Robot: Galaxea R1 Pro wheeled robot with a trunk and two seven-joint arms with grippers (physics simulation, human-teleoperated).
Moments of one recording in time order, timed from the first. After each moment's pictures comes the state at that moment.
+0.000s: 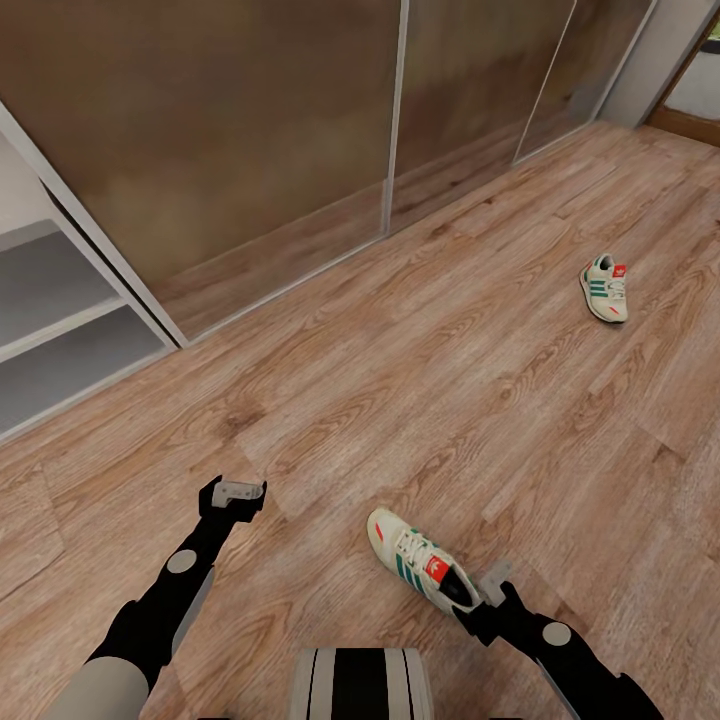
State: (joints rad) left arm -0.54 0.07 -0.05 -0.81 -0.04 -0.17 -0.03; right arm -0.37 -0.22 0.29 -0.80 0.08 0.08 0.31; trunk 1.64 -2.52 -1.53
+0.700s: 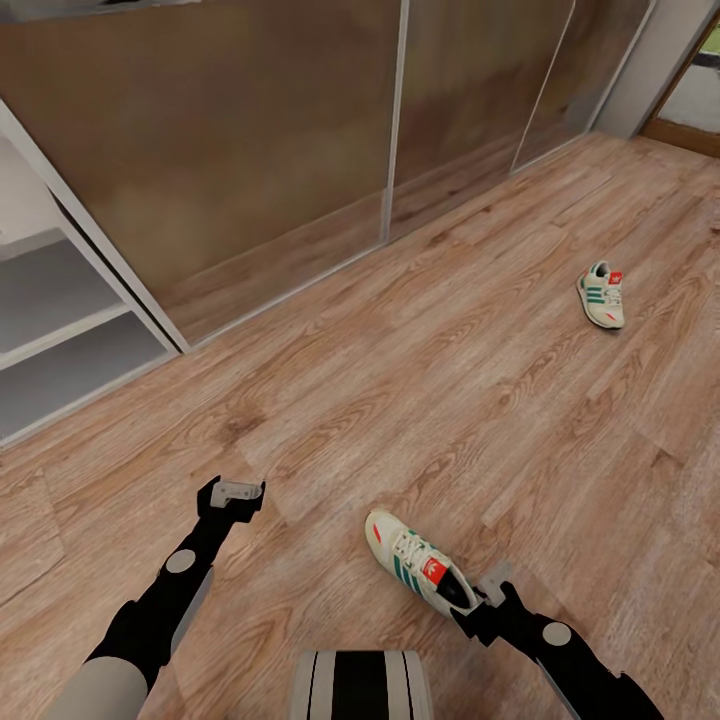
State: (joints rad) left arm -0.54 0.08 -0.04 -0.81 -0.05 -0.17 -0.03; right arm -0.37 -0.22 0.29 -0.80 0.08 0.08 0.31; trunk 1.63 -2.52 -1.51
